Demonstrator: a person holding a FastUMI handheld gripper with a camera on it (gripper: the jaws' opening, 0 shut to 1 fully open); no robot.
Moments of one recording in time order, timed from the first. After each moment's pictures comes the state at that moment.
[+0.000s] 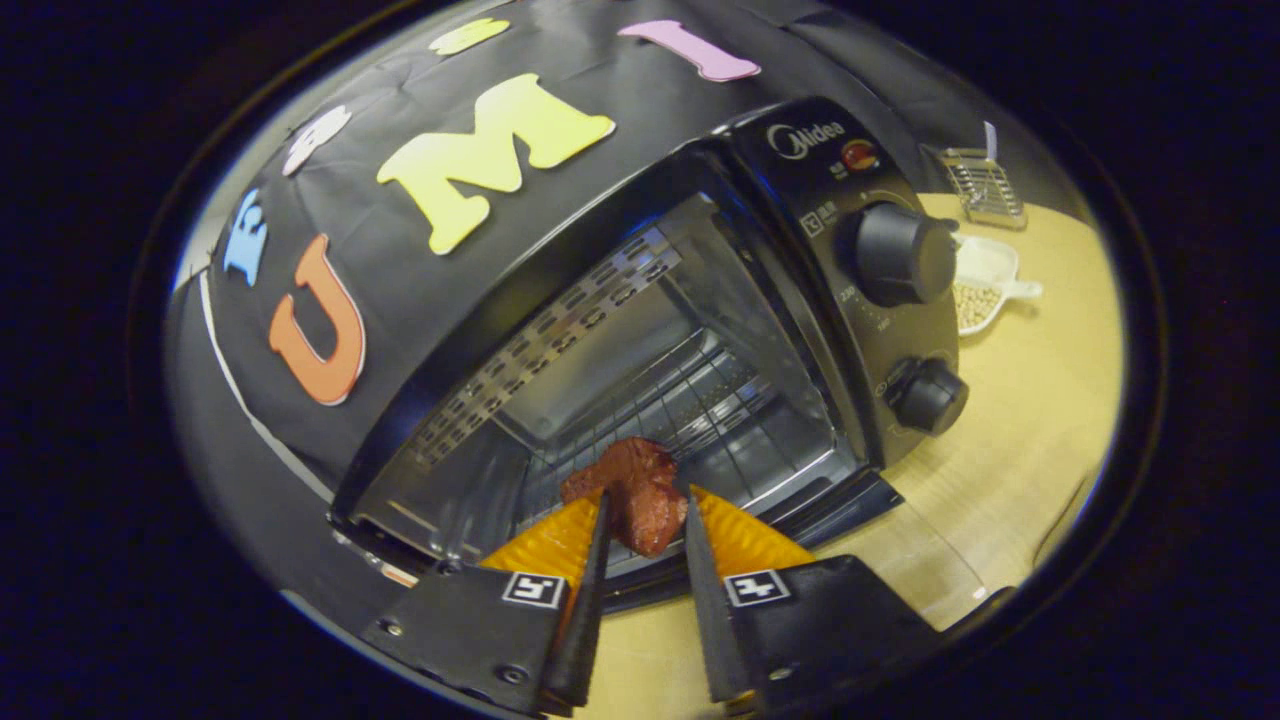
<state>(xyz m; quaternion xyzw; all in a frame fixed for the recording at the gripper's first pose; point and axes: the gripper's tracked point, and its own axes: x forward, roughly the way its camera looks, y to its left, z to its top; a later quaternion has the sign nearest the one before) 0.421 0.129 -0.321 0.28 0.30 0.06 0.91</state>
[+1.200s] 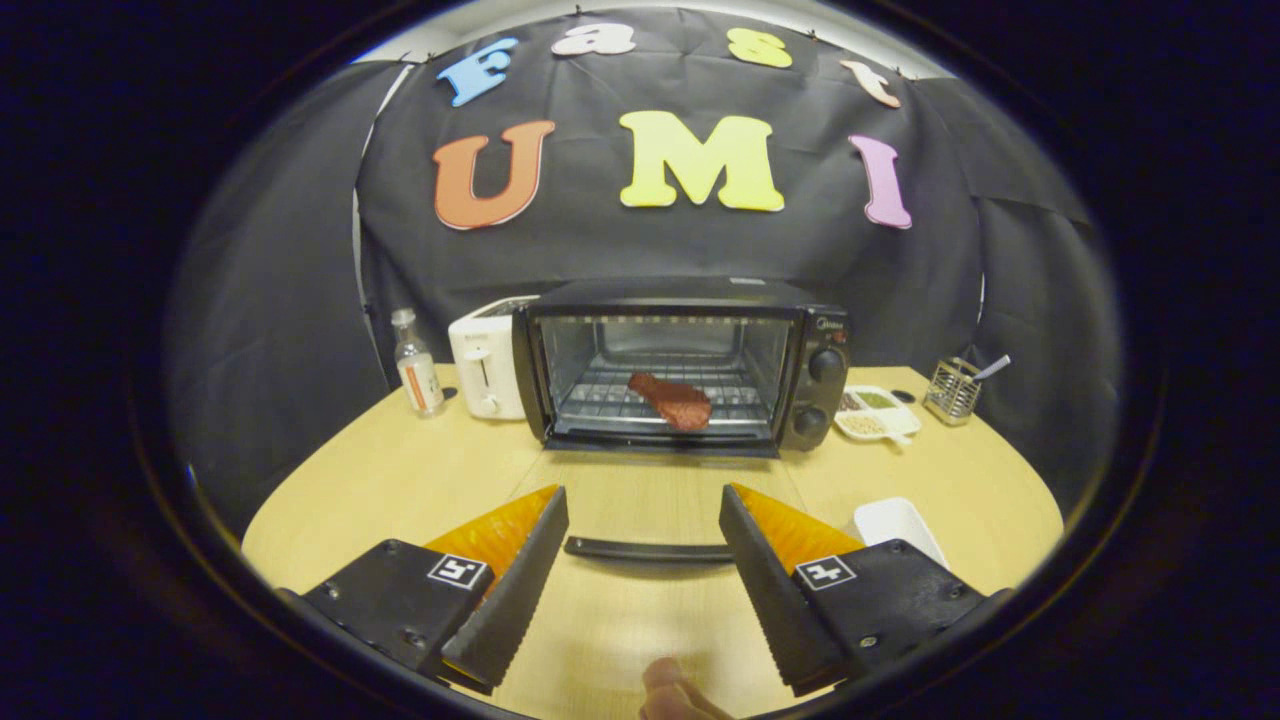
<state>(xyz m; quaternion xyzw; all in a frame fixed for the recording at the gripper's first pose) 0.211 0.121 -0.270 -0.03 0.29 0.11 0.95</state>
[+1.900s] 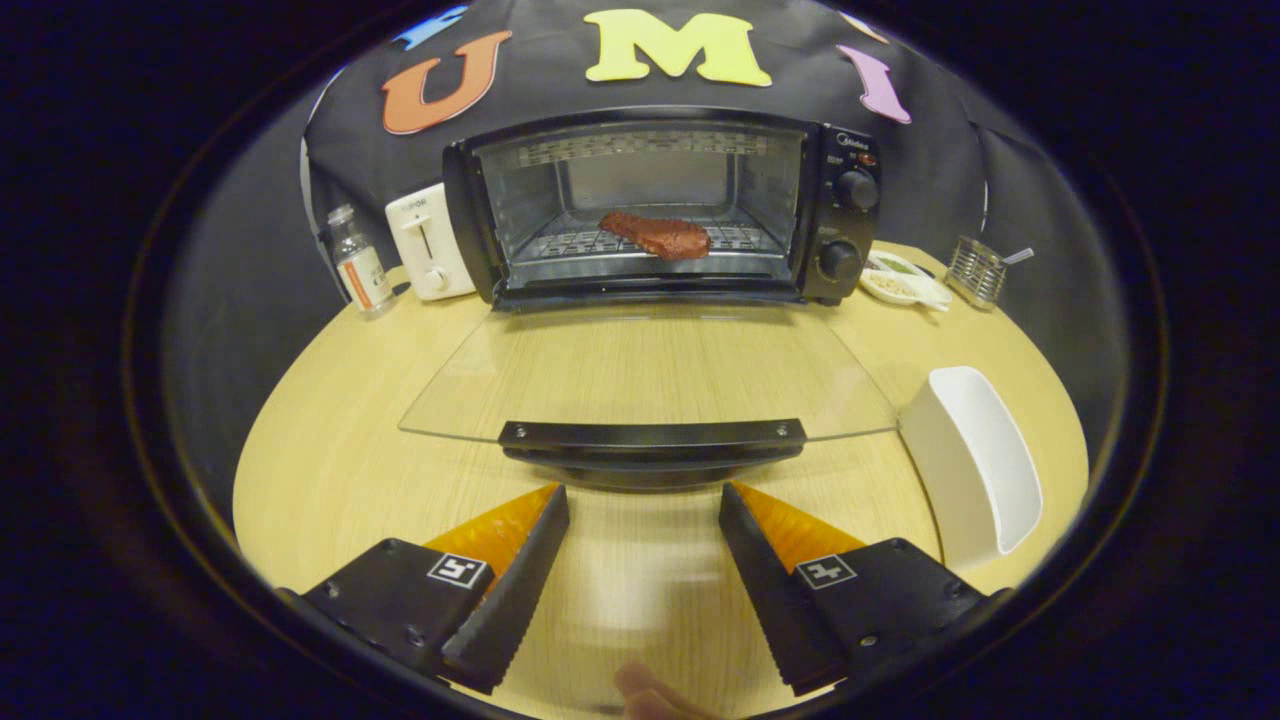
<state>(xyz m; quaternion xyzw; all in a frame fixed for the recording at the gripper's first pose) 0.211 0.113 -0.375 -0.03 0.43 0.07 0.90</state>
